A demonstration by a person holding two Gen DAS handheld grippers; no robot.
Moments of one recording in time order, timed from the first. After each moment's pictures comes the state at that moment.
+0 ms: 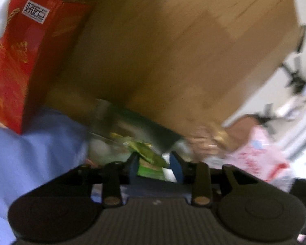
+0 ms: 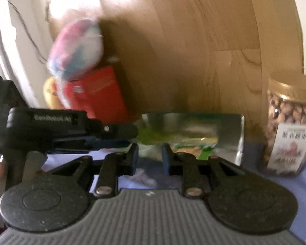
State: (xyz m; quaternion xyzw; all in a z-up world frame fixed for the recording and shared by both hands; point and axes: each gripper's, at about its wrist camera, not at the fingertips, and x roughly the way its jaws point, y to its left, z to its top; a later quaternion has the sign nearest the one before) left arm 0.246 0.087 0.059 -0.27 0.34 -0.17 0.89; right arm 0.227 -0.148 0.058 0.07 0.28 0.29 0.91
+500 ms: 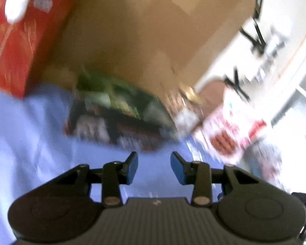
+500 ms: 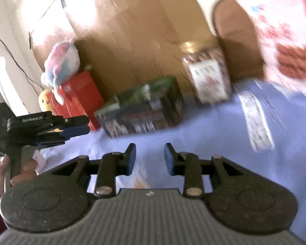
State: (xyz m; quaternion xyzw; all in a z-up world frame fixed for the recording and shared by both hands) left arm 0.135 0.065 0.042 -0.23 0.33 -0.25 0.88; right arm 0.059 -0.268 0.030 0.17 0.29 0.21 0.92
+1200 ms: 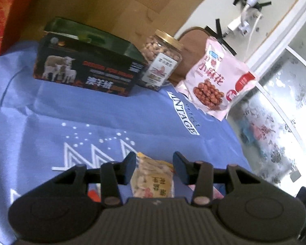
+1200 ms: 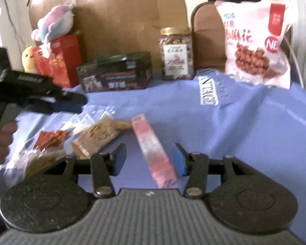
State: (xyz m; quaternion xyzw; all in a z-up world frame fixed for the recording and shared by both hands) left arm 0.100 0.013 0.017 -0.20 0.39 -0.30 0.85; right arm -0.018 -0.271 0.007 0.03 0.30 0.14 0.94
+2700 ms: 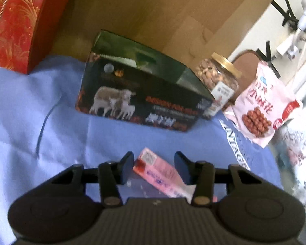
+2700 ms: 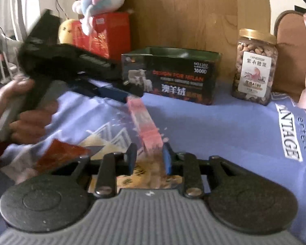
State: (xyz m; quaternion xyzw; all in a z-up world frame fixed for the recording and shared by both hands) left arm 0.175 0.058 -0.001 -0.19 0.39 -0.20 0.88; right arm 0.080 -0.194 -0.001 -0.04 0.30 0.28 0.91
